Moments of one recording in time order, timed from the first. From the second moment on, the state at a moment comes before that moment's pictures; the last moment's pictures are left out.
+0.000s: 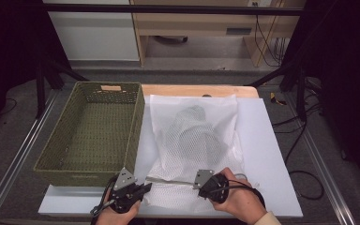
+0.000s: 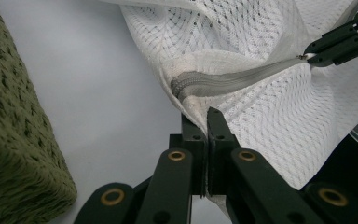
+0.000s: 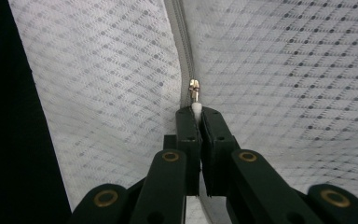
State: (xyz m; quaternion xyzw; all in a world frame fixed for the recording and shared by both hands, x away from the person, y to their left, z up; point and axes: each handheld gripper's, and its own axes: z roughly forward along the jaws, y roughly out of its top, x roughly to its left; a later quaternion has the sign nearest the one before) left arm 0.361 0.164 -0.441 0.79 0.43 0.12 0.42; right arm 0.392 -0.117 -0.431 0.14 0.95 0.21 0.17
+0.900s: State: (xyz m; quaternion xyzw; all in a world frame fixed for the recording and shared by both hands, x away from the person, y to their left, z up) left arm 0.361 0.169 -0.445 0.79 0.43 0.13 0.42; right arm 0.395 -0.129 -0.421 0.13 0.96 0.20 0.16
